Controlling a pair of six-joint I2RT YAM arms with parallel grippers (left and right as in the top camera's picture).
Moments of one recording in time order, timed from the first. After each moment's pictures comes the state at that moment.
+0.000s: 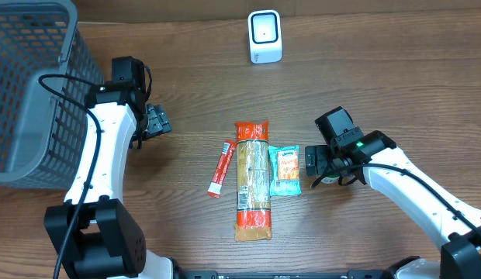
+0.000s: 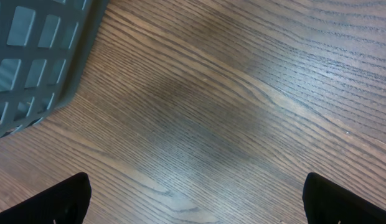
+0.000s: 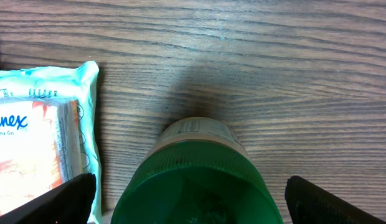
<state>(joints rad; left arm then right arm) 0.10 1.69 1.39 -1.09 -0.28 -0.35 0.47 1.52 0.95 -0.74 0.09 0.43</state>
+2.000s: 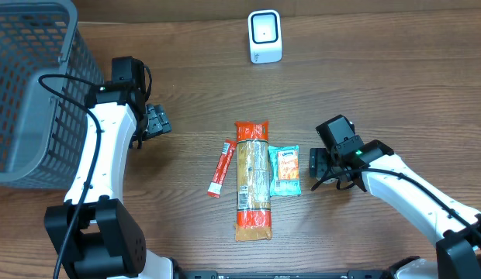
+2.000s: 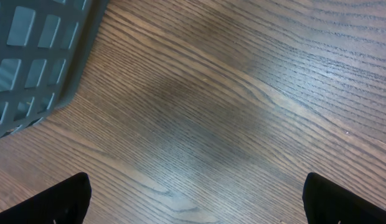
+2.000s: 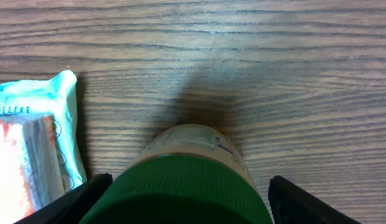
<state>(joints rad) 0.10 1.69 1.39 -1.09 -0.28 -0.35 0.47 1.52 0.85 -0.61 0.10 0.51</state>
